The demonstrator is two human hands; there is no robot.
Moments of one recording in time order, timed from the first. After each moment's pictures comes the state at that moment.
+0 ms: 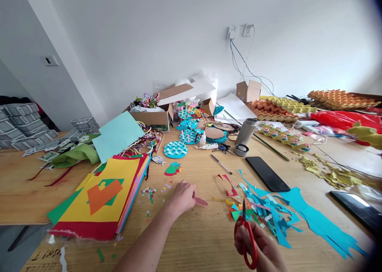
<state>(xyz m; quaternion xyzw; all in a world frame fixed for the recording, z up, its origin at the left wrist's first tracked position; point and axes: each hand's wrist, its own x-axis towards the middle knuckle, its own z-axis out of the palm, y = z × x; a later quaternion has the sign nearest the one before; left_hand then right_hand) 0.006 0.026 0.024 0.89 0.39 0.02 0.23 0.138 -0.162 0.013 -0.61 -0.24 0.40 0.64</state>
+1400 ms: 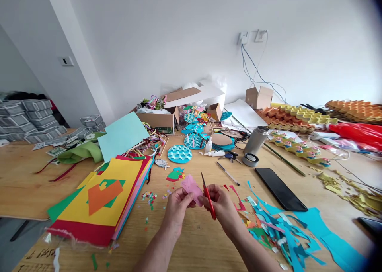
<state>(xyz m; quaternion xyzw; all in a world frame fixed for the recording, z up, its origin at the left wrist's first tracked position) 0.000 0.006 0.008 0.43 0.38 0.45 0.69 0.134 -0.030 0.030 -0.56 -0.37 0.49 0.55</state>
